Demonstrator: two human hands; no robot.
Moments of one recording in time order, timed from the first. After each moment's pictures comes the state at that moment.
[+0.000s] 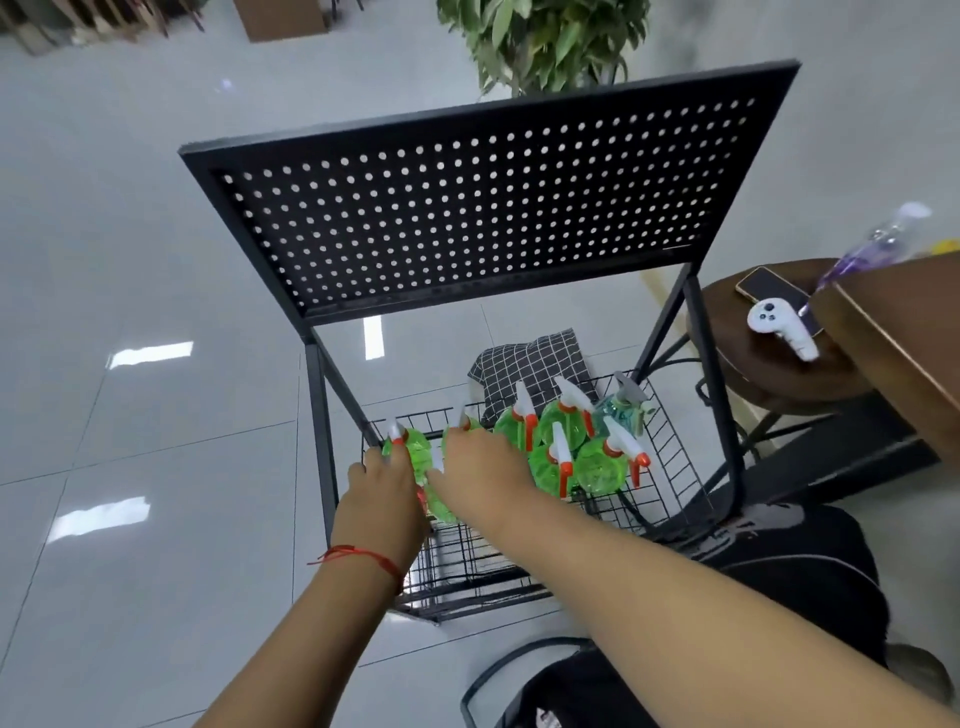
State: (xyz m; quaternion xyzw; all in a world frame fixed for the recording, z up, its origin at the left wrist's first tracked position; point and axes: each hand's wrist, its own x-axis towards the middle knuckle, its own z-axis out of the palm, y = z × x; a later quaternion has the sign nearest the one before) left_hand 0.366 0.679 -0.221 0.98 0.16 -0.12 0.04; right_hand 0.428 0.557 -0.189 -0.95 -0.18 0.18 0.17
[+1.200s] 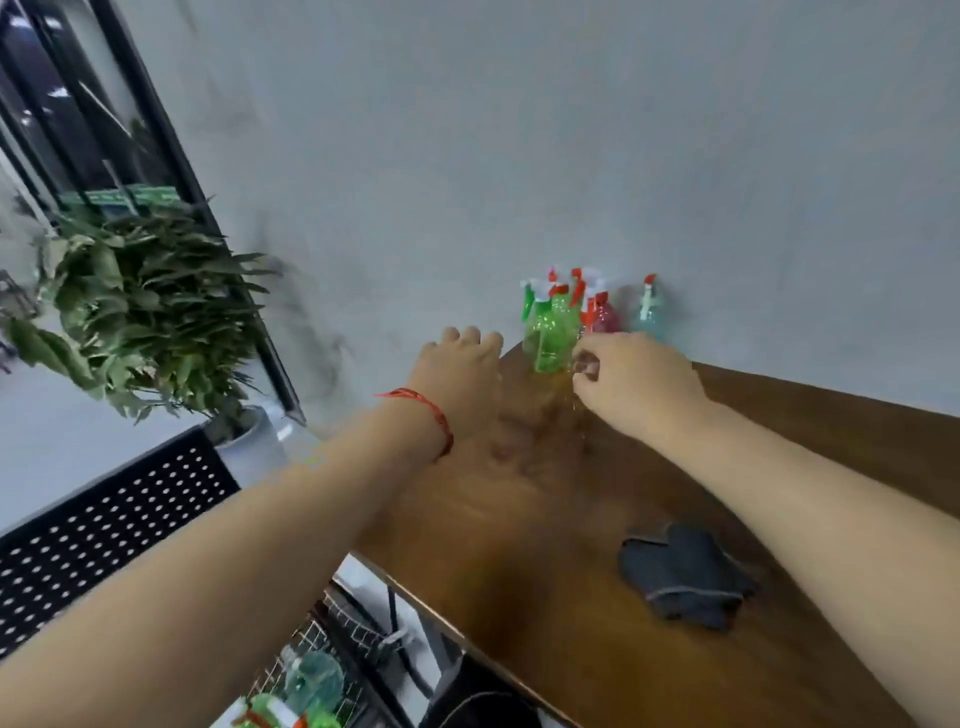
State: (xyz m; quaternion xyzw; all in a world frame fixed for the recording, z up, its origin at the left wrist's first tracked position) left_hand 0.484 0.136 0.114 0.90 -0.41 0.16 -0.03; right_hand 0.350 -0.025 0.109 -0.95 0.21 -0.20 0.10
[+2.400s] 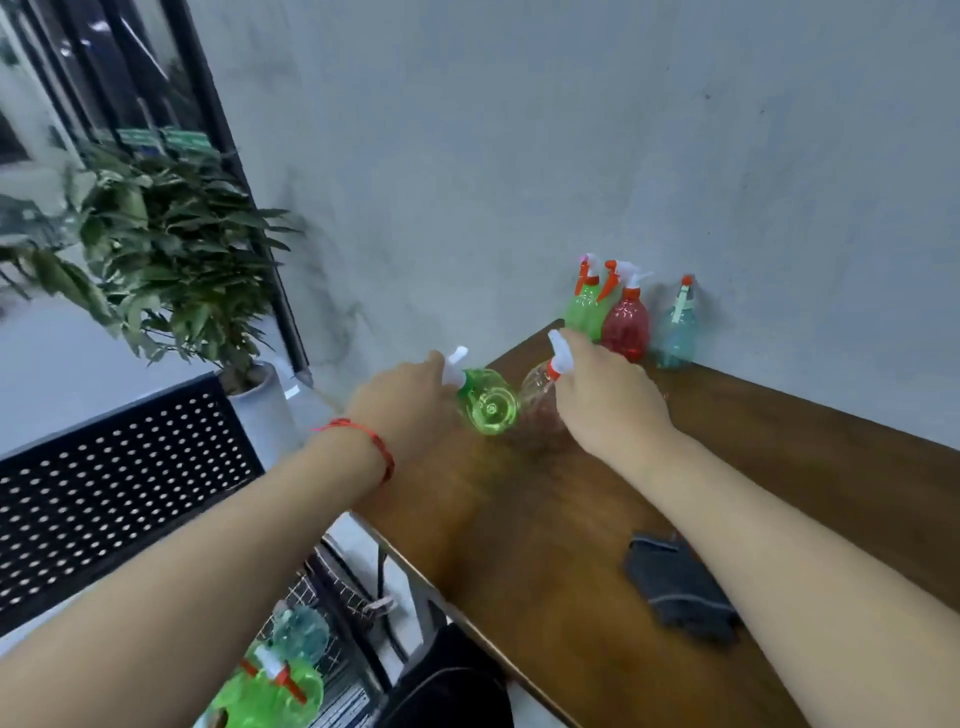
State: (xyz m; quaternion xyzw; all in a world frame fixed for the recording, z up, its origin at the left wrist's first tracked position) left_hand 0.517 0.194 0.066 0.95 -0.30 0.07 0.07; right_hand 0.380 0.003 0.085 -0.95 0.18 -0.19 0.17
